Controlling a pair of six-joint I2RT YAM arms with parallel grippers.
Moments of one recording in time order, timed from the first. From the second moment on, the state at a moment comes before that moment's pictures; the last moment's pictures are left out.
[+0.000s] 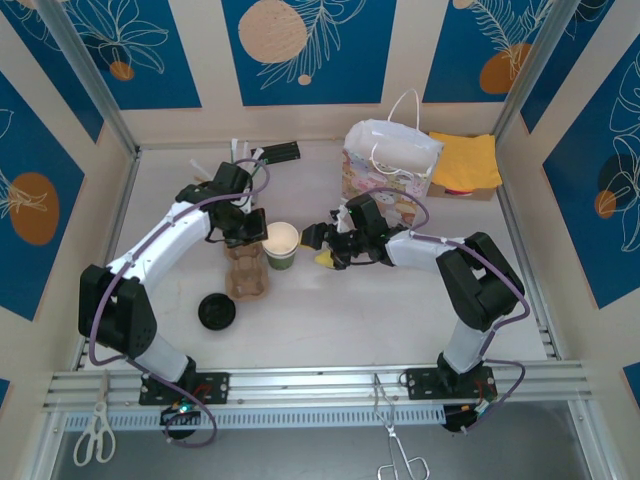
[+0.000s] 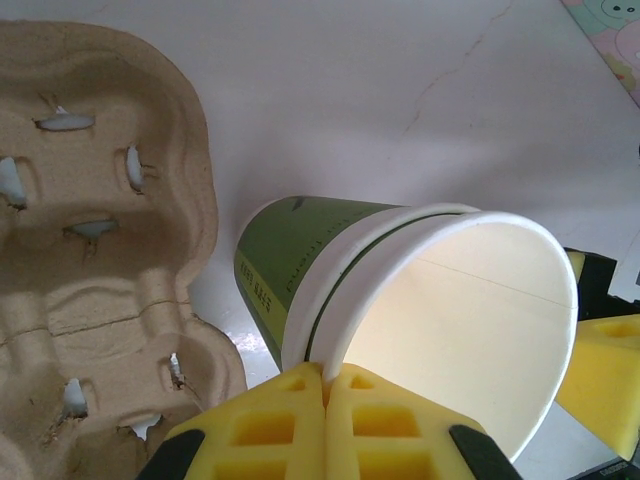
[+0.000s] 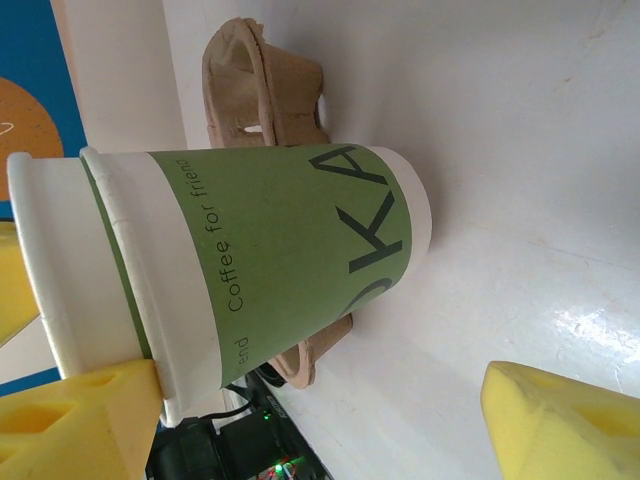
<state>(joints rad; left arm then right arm) -0.38 1.56 1.31 -0.91 0.27 -0.55 0.56 1.74 0.94 0.07 -0.71 1.01</state>
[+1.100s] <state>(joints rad) -0.33 1.52 1.25 -0.87 0.32 -0.57 0.57 1.68 0.95 0.08 -0.73 1.00</state>
